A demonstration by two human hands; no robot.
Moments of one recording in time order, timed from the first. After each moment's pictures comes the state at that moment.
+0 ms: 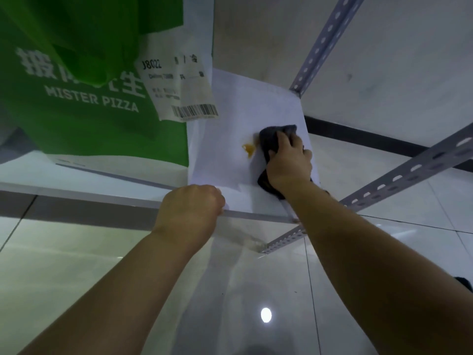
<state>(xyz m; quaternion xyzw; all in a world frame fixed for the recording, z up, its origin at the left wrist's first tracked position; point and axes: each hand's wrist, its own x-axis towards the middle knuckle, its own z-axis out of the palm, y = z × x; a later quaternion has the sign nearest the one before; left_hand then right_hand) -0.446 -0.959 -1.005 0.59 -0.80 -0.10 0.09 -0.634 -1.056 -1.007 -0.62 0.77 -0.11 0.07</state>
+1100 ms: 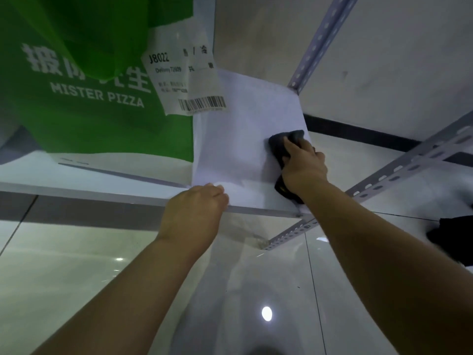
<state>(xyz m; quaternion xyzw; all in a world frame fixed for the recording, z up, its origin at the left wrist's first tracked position) -0.441 -0.944 -1.011 0.55 -0.82 -0.07 0.11 -0.654 -1.035 -0.998 -0.60 0.79 -0.03 0.08</state>
